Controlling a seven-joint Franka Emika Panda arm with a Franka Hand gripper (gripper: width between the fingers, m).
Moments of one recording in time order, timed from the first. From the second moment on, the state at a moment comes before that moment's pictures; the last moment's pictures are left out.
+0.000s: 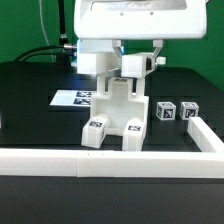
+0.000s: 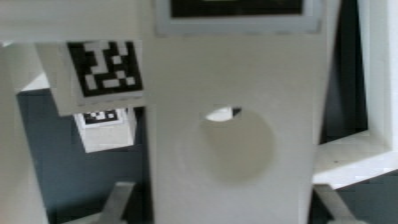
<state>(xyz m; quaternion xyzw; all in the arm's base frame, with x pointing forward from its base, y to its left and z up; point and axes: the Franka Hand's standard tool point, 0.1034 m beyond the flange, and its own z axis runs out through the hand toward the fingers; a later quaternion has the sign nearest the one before) 0.564 0.029 0.125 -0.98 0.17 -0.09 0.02</state>
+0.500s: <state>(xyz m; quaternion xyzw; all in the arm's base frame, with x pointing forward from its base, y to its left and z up) 0.569 0.030 0.126 -0.99 0.13 -0.08 0.01</state>
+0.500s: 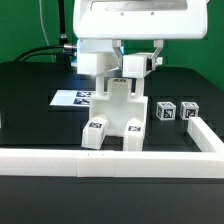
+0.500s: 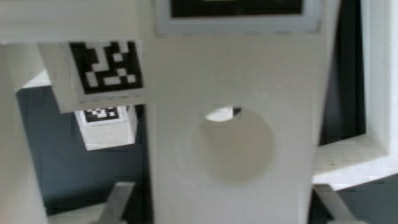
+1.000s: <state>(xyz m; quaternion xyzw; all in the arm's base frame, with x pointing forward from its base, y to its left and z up) 0.571 0.029 0.125 -0.99 0.12 -0.08 0.01</state>
